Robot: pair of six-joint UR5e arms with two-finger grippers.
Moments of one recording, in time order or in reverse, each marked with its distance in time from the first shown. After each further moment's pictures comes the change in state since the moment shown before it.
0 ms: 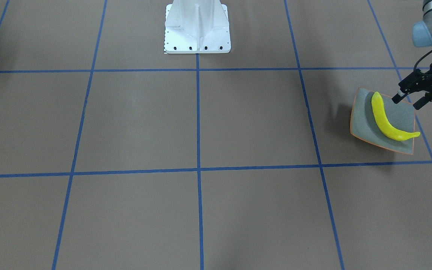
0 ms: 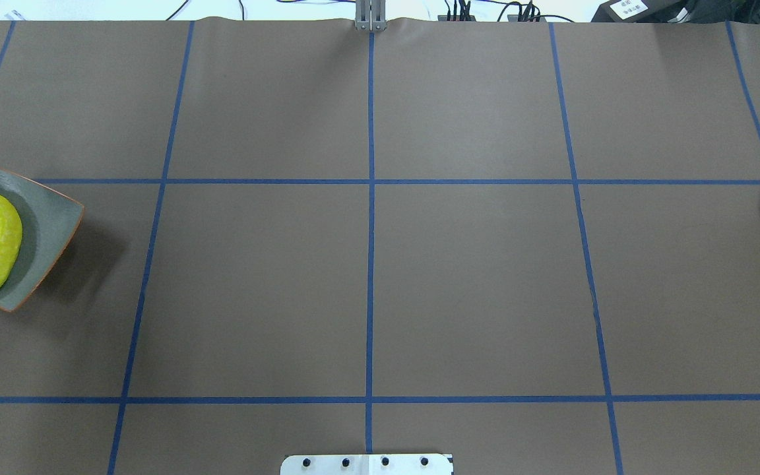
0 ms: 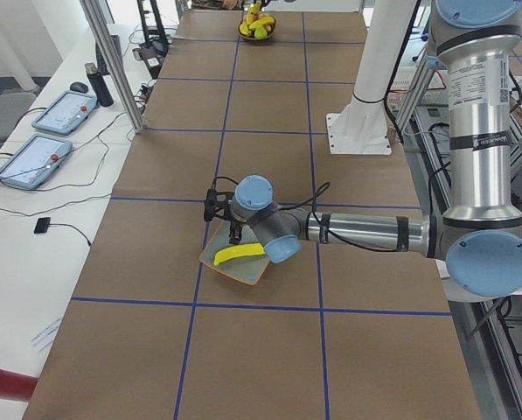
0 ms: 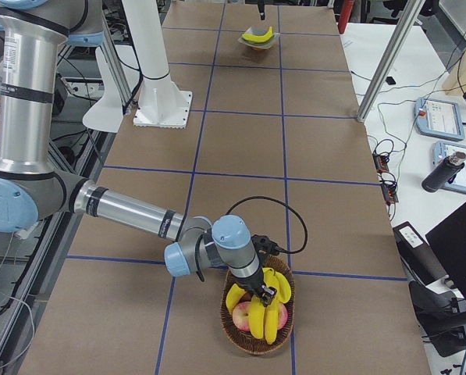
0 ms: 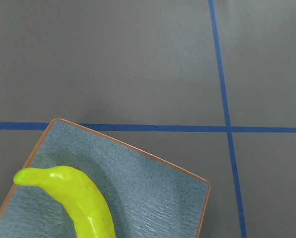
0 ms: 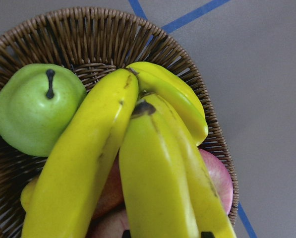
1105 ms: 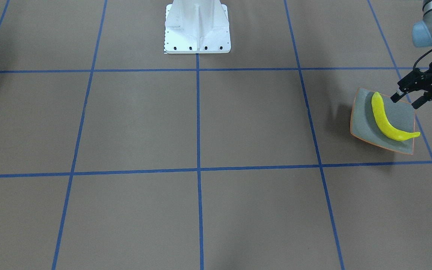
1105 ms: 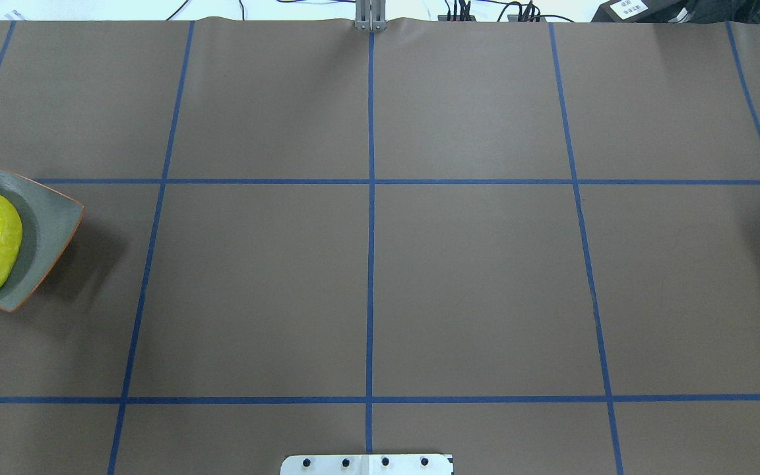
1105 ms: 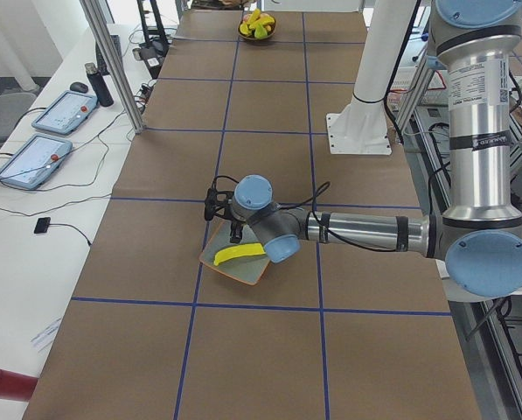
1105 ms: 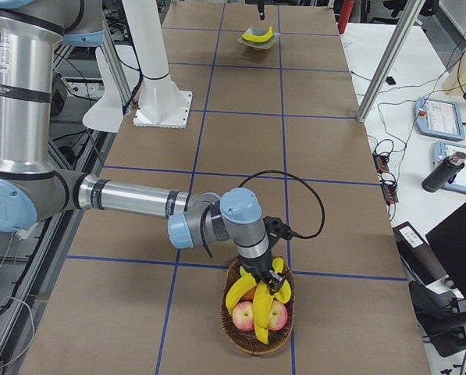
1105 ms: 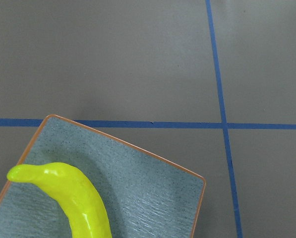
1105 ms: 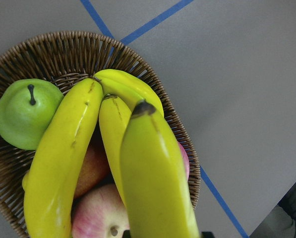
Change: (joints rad) left arm 0.000 -0.002 -0.002 0.002 -0.017 0.000; right arm 0.079 0.058 0.190 -0.331 0.011 0.000
